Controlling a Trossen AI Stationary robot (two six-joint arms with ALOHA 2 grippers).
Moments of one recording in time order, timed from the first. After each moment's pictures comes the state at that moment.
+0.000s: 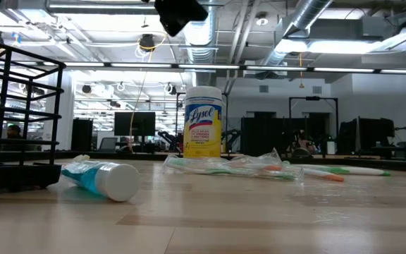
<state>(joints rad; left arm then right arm) -0.21 1.55 1.21 -0.34 0.12 -0.07 0.25 0.95 1.42 -1.27 0.55 0.59</state>
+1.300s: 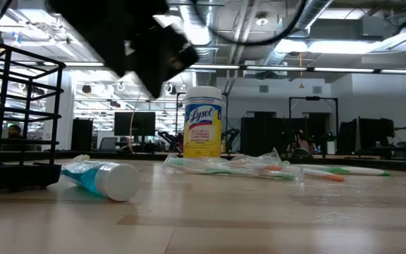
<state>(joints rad) -0.38 1.86 1.32 -0.51 0.19 0.03 0.25 0.80 1.42 -1.14 0.58 0.41</state>
